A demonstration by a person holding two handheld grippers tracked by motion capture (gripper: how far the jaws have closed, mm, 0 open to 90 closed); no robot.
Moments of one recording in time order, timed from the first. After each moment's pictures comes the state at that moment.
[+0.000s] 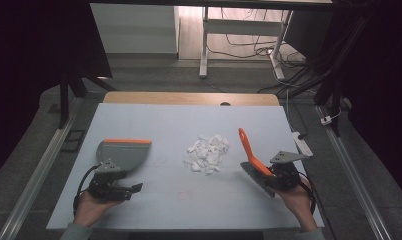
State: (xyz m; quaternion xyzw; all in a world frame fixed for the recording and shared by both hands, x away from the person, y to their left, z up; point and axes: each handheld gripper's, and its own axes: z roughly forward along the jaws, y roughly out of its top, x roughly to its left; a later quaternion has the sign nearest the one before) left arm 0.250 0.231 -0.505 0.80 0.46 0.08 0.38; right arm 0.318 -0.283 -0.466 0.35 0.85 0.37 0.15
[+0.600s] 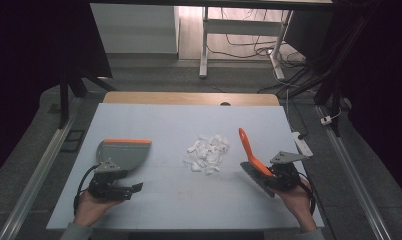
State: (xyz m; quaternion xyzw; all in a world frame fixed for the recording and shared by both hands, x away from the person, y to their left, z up) left arm 0.250 0.230 -0.503 0.80 0.46 0.08 0.39; right arm 0.317 -0.282 -0.466 0.35 0.85 0.37 0.15
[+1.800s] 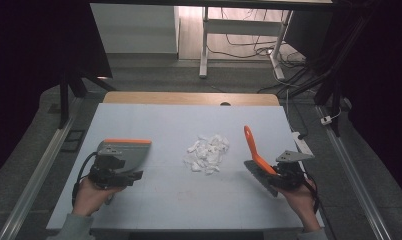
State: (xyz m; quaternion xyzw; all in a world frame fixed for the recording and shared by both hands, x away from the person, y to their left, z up) left arm 0.270 0.225 -0.464 0.78 0.51 0.08 0.34; right arm 0.319 -0.295 -0.464 0.36 0.83 0.39 0.15
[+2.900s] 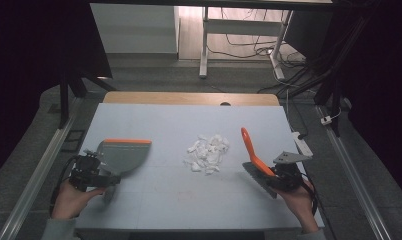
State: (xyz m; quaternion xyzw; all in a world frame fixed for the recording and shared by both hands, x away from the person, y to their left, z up) left arm 0.266 0.266 -0.477 0.75 0.62 0.06 0.23; right arm 0.315 -0.289 -0.466 0.36 0.84 0.38 0.15
